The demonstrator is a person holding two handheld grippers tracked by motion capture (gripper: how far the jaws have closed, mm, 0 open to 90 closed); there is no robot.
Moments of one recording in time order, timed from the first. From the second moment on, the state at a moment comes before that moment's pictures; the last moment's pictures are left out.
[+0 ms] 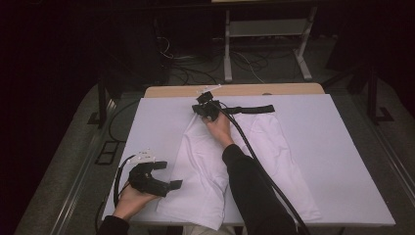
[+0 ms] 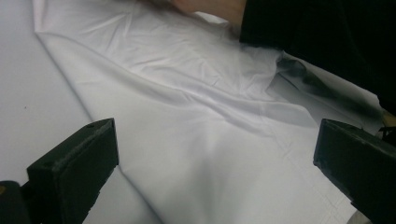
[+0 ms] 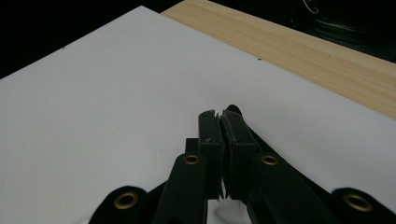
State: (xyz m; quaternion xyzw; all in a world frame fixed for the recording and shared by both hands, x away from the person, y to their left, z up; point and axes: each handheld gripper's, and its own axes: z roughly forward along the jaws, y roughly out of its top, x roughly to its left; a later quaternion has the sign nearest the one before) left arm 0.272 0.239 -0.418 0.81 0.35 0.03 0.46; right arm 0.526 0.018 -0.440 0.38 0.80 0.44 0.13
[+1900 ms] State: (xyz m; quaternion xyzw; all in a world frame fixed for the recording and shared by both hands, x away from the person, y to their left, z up) left arm 0.229 0.277 -0.444 0.84 0.39 -0.07 0.38; right arm 0.514 0.009 -0.435 0.38 0.79 0.46 0.13
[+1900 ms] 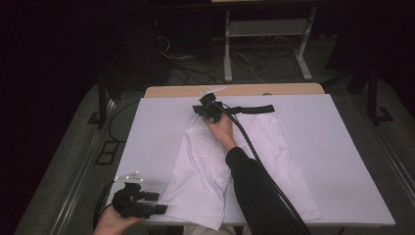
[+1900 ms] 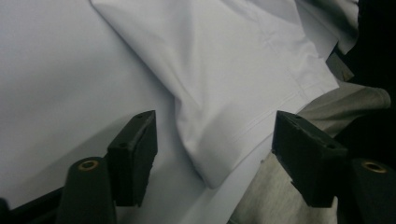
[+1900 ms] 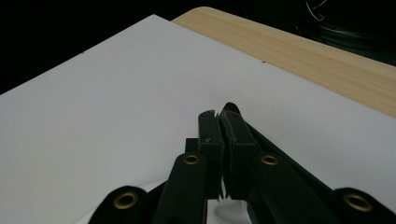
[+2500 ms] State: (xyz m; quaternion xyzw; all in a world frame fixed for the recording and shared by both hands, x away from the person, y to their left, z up) left arm 0.229 0.273 -0.446 0.86 0.35 -0.08 0.37; right arm 0.512 0.005 -0.433 0.37 0.79 0.47 0.13
